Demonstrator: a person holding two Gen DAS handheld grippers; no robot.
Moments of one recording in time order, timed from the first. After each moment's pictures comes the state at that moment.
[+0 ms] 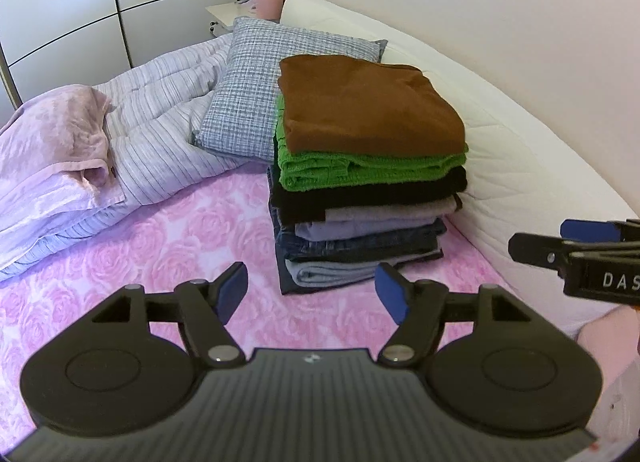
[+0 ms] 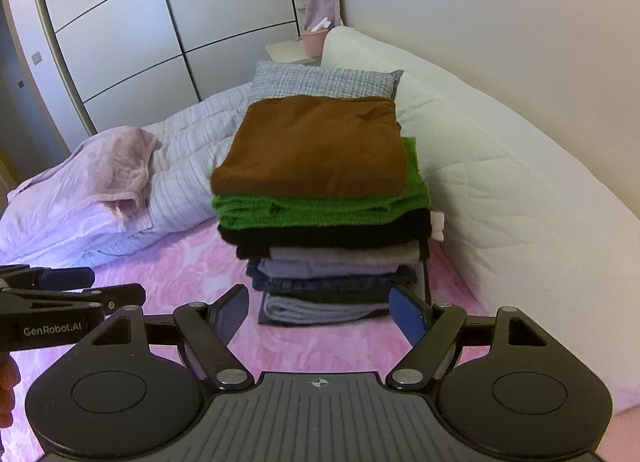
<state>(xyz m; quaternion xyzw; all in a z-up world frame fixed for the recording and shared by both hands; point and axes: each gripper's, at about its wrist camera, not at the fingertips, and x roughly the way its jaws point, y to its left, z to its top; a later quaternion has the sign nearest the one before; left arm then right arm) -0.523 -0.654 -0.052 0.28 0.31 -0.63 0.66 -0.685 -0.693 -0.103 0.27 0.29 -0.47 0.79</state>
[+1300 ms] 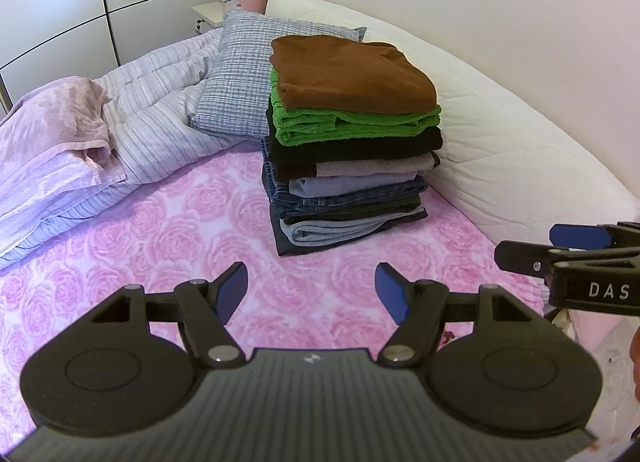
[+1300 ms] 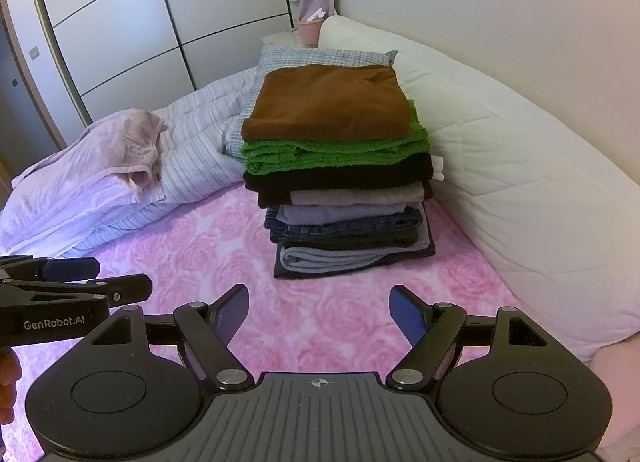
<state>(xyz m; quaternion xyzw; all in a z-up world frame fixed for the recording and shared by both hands) -0.516 -0.571 -0.058 0.29 0.31 -0.65 0.64 -0.680 -0.600 -0.113 0.28 0.29 -0.48 0.77</state>
